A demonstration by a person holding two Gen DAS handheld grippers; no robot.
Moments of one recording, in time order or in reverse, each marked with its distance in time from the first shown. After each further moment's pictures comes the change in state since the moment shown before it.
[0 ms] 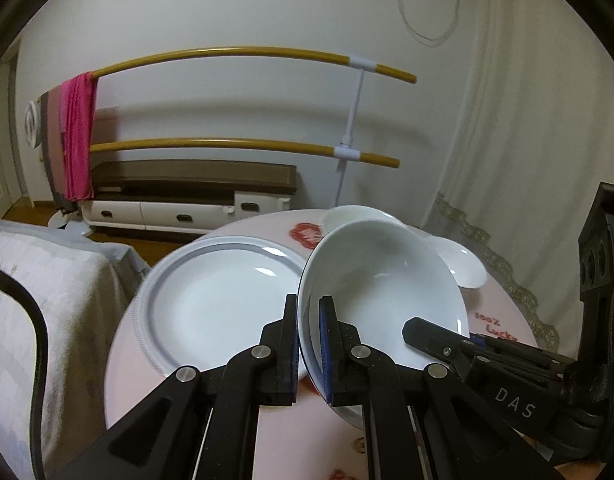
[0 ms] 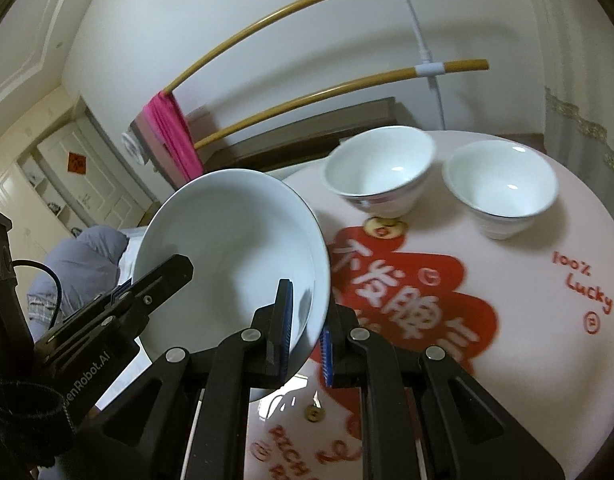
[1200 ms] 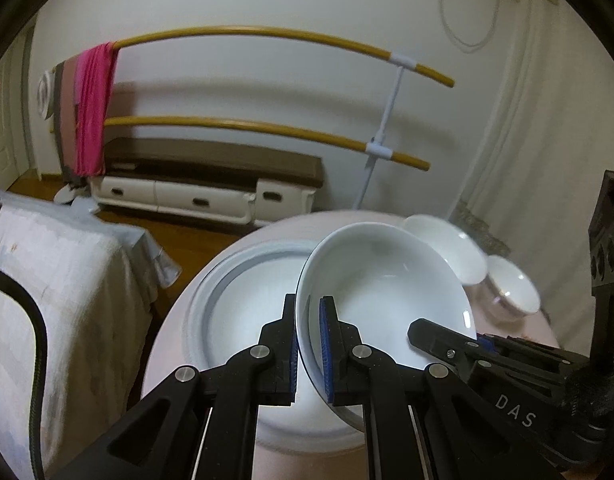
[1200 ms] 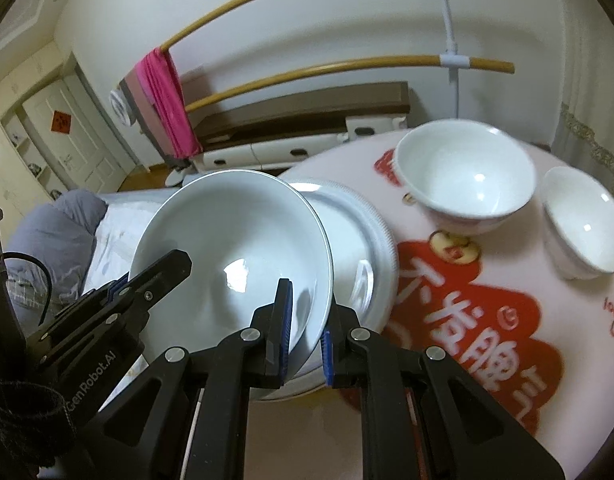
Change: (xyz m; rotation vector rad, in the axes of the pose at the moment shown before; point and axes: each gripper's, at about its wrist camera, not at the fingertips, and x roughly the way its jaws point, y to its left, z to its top) left arm 0.060 0.068 0.044 -0.064 0.033 0.001; right arm 0.079 0.057 0.022 -0.080 0.088 -0.085
